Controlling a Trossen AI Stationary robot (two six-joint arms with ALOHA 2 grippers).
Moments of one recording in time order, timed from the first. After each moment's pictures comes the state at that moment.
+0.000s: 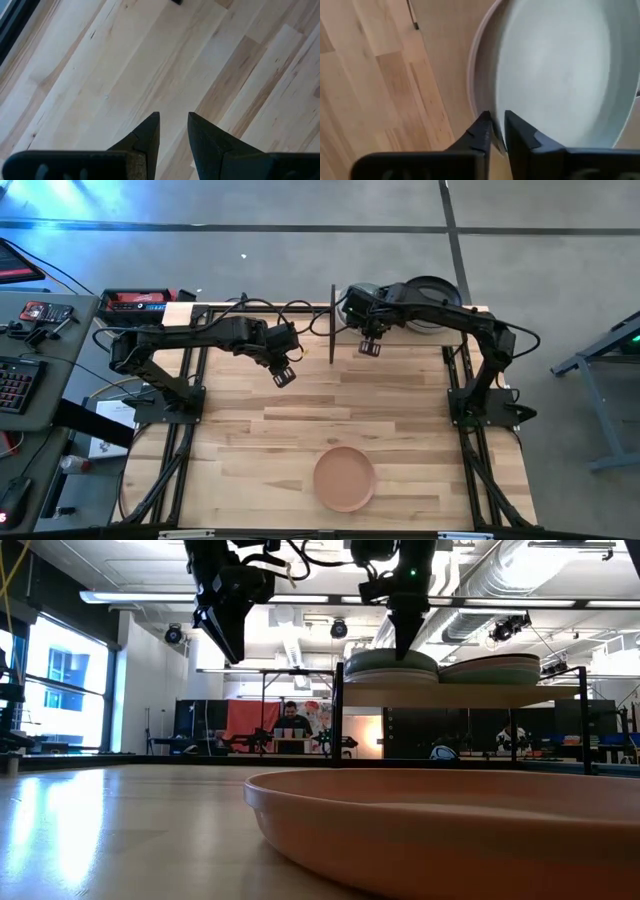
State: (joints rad) left arm 0.19 1.52 1.33 -1.05 -0.16 -0.34; right arm -0.37 1.77 1.75 -1.28 0.29 -0.18
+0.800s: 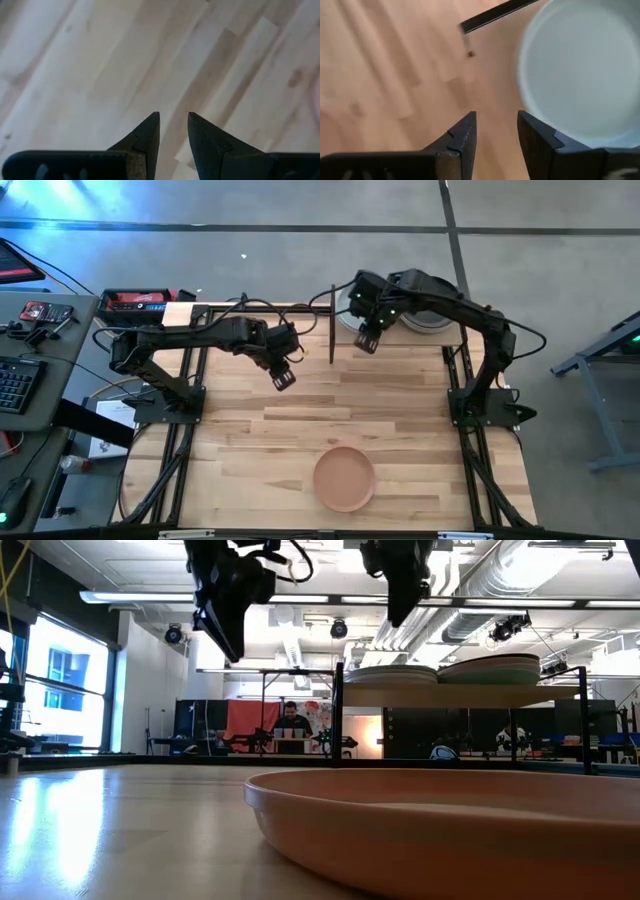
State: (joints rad) left arm 0.19 1.52 1.33 -1.05 -0.08 -0.34; right arm -0.36 1.77 1.96 -1.42 0.06 0.03
